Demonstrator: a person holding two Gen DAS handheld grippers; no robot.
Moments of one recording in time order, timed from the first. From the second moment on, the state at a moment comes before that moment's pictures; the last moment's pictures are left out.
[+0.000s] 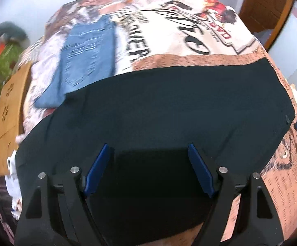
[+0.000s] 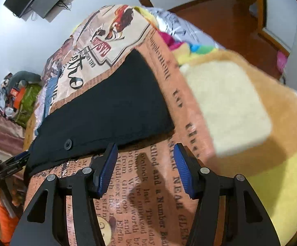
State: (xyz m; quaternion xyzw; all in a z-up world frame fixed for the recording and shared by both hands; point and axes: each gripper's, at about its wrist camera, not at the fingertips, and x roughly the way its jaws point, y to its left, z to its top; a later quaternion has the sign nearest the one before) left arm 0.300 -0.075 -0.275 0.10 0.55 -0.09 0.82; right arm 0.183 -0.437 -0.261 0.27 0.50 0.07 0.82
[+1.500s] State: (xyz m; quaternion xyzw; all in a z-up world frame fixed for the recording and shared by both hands) left arm 0.298 -0.124 -0.220 0.13 0.46 -0.12 0.87; right arm 0.229 -0.375 -0.150 0.18 0.35 0.09 0.92
